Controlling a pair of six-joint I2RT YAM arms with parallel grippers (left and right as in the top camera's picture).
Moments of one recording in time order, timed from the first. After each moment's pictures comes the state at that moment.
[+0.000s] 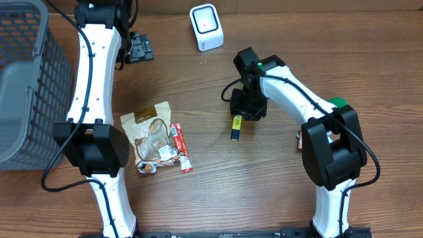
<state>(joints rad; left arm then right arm) -0.06 2.20 2.34 -1.49 -0.18 -0.35 0.42 2.11 1.62 -1.05 -0.22 0.59</state>
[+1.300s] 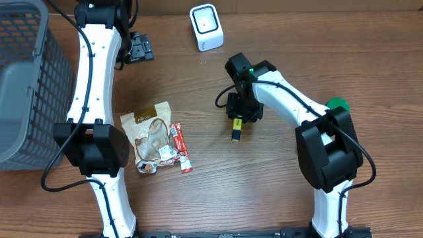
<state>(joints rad) -0.06 2.20 2.34 -1.49 -0.18 -0.35 0.47 2.11 1.59 -1.01 -0.11 0.61</state>
